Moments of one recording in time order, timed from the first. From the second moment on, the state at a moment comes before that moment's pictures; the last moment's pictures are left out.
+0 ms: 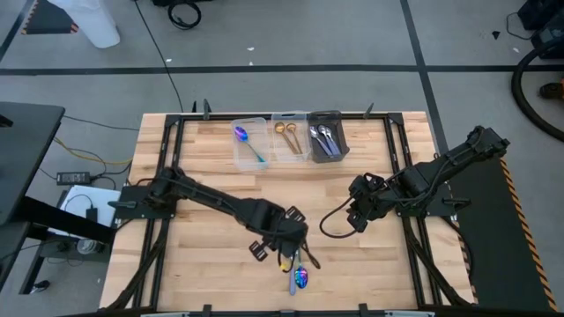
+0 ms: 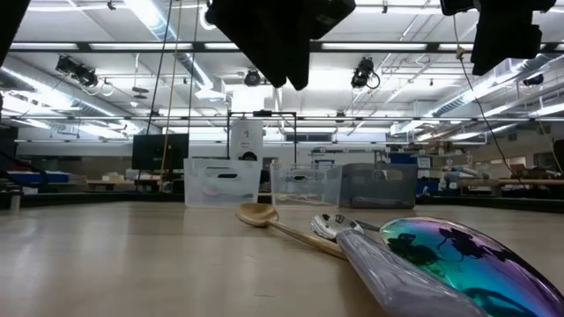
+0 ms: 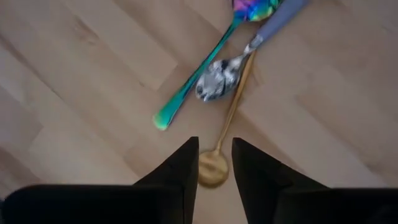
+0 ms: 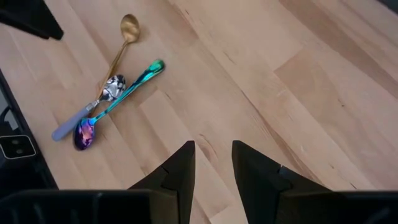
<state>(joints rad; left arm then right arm) -0.33 2.08 1.88 -1.02 -0.05 0.54 0.46 1.15 1.00 -0.96 0.27 1.10</state>
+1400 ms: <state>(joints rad) -0.43 2.08 1.54 -0.66 -0.23 0.56 0.46 1.15 1.00 -0.91 0.38 1.02</state>
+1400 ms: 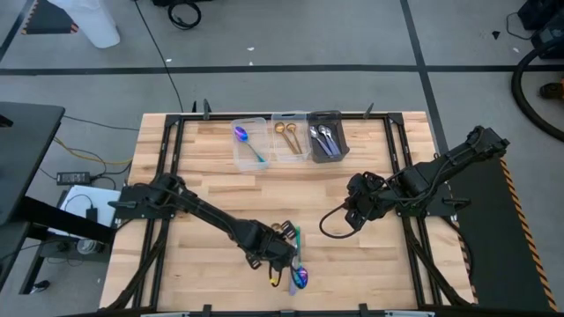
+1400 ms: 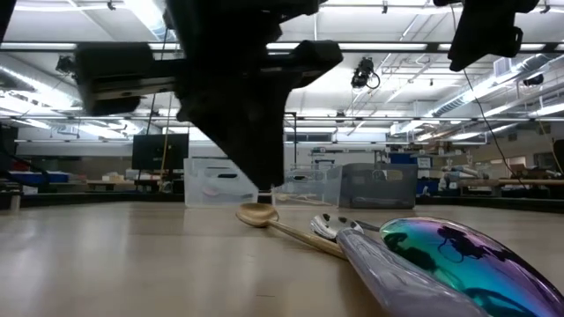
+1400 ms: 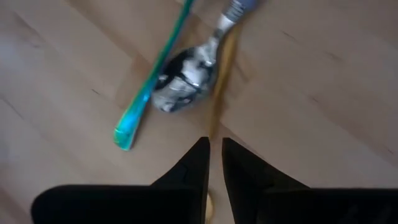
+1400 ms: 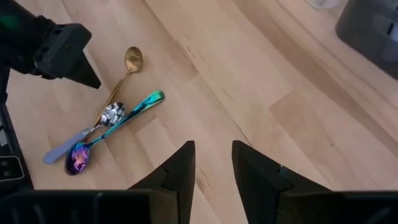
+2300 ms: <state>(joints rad) -0.38 2.09 1.54 -0.30 0.05 0.90 0.46 1.15 1.00 -0.91 0.41 1.00</state>
